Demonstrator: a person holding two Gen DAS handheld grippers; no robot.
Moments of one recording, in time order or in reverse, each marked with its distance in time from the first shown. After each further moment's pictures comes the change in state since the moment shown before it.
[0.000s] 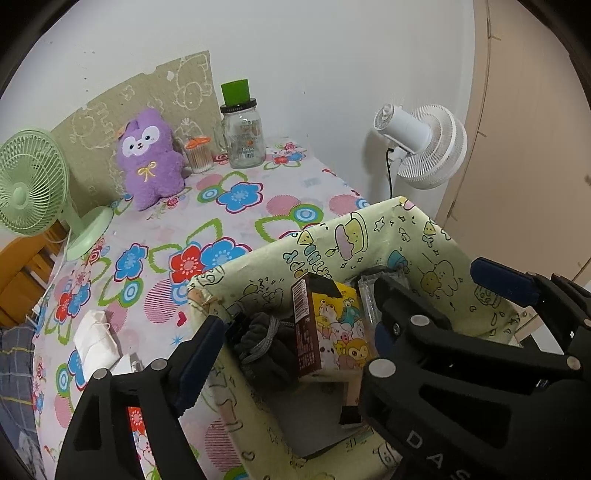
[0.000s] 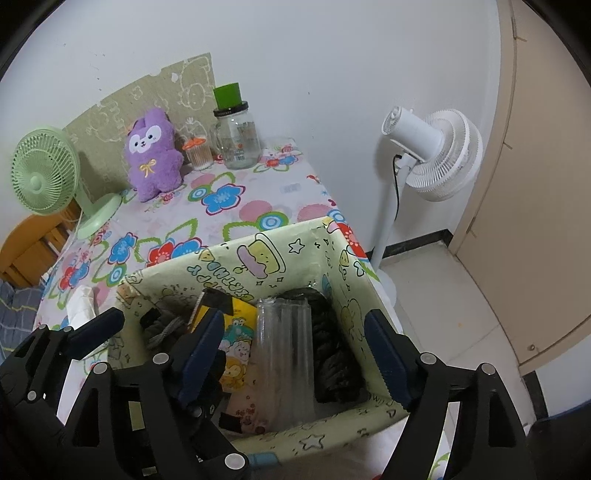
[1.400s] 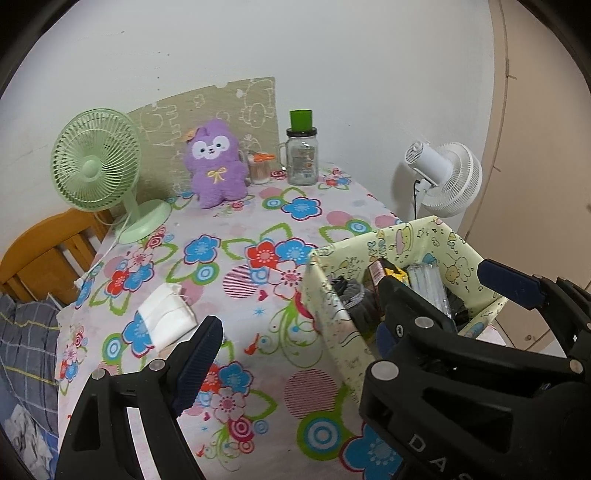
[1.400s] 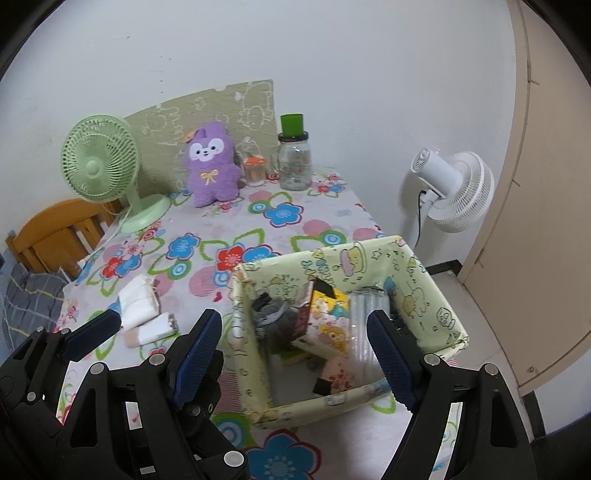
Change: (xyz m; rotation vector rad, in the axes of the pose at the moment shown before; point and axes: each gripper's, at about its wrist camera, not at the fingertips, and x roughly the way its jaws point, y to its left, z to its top) left arm -0.079 0.068 -0.047 -0.087 -0.108 0.052; right arm -0.071 0.089 -0.029 -0.089 -0.104 0.029
